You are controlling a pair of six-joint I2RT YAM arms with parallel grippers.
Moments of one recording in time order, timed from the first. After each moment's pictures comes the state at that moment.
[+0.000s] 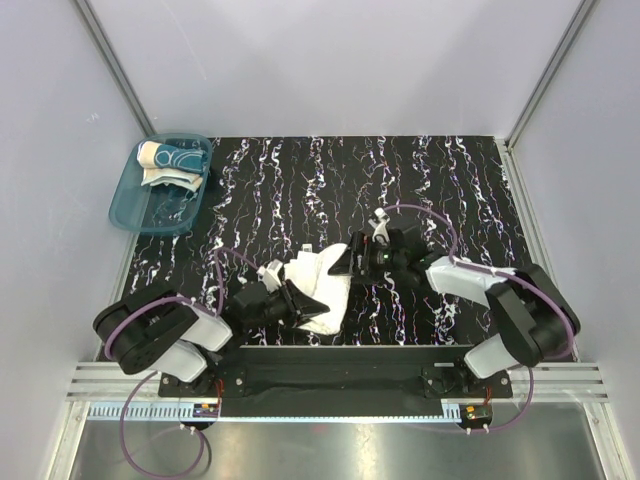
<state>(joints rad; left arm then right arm) -0.80 1.45 0.10 1.00 0.30 -1.39 0.54 1.47 0.67 0.15 -0.54 0.82</state>
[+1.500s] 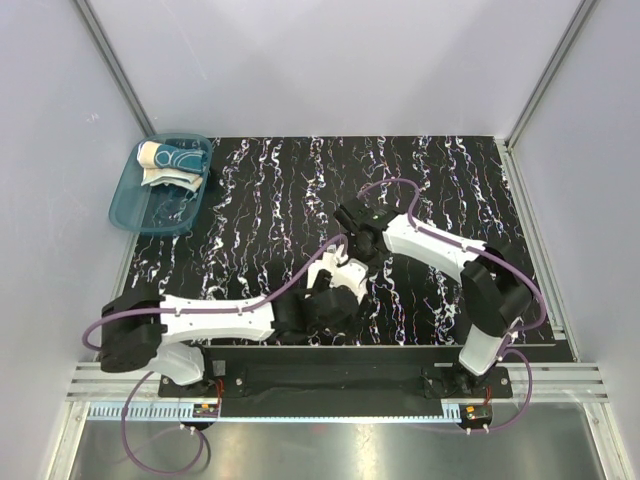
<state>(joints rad) -1.31 1.41 0.87 -0.27 -0.44 -0.56 0.74 1.75 1.29 -0.83 0.03 0.68</state>
